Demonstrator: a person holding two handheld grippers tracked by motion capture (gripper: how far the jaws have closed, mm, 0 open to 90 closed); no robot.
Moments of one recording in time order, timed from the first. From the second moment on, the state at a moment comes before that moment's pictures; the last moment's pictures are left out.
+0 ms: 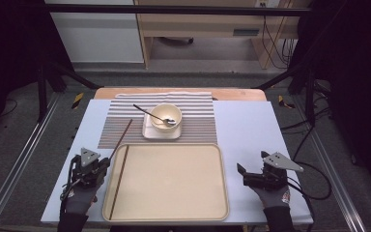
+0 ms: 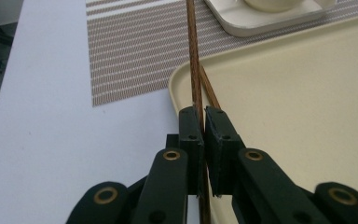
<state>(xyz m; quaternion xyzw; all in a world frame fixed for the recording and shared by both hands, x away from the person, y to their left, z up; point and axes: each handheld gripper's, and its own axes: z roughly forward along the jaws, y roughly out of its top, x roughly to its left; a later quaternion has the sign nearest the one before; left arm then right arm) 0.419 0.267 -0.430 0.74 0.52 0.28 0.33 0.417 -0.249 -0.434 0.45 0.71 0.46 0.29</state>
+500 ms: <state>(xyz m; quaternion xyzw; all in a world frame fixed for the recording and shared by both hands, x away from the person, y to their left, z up) 0.397 0.238 -0.429 0.73 0.52 0.28 0.34 0.417 -0.249 -0.434 0.45 0.71 0.46 0.28</state>
